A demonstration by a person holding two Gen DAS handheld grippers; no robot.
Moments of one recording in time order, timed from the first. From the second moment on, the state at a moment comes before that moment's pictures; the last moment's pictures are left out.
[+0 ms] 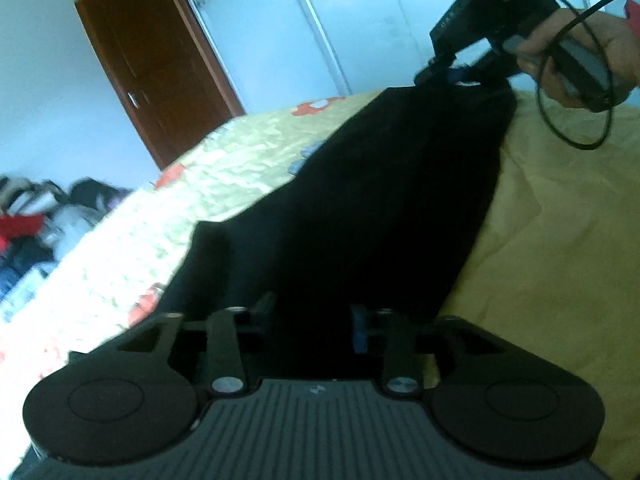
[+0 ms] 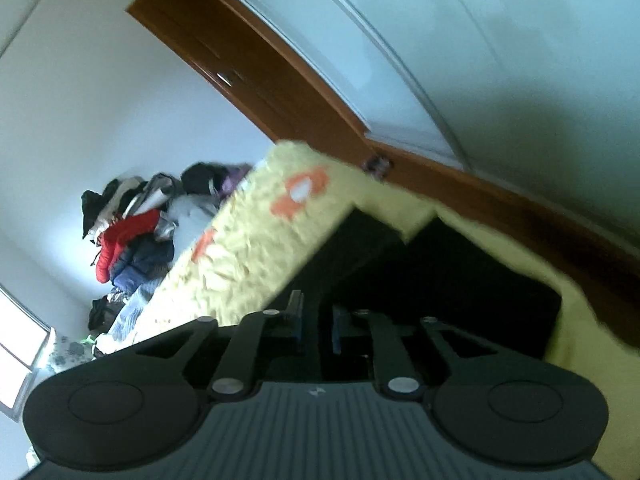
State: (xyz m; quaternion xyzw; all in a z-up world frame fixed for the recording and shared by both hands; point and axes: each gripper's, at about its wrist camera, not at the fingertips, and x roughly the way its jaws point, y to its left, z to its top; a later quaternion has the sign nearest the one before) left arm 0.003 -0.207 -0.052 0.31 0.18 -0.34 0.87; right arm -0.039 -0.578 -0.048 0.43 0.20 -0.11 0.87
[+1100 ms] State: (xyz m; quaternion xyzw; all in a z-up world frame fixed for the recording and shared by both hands) left arm 0.017 -0.204 -0.045 0.21 0.23 -0.43 0.85; right arm -0.069 -0.563 -0.046 0.31 0.23 -0.15 0.91
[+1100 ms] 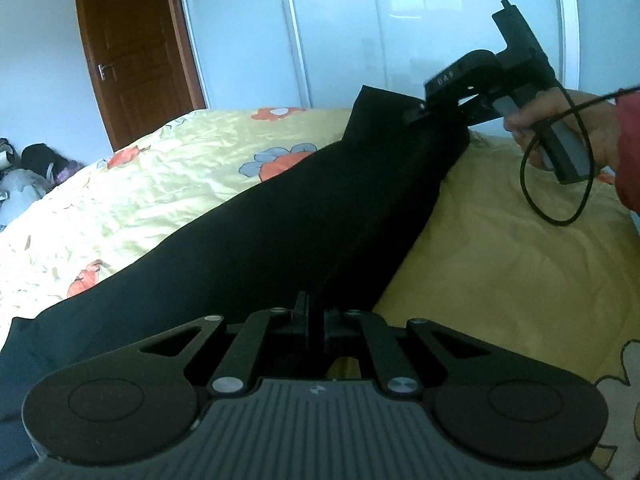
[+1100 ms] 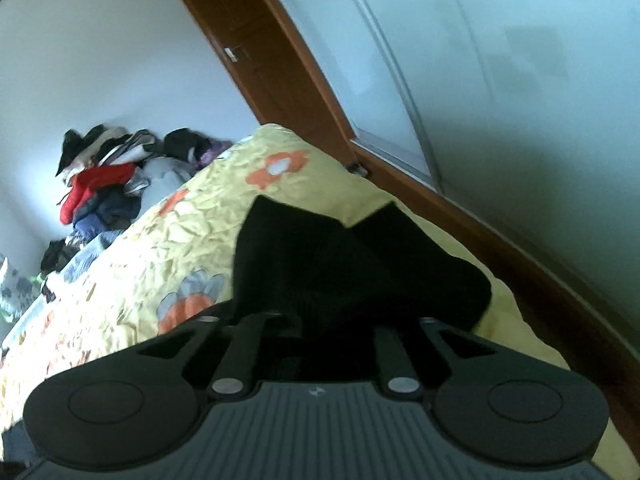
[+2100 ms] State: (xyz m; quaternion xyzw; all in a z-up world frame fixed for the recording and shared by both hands) left arm 0.001 -0.141 0.009 0.13 0.19 -0.36 0.91; right arm -0.084 -0.550 -0.028 0.29 0.17 -0.15 0.93
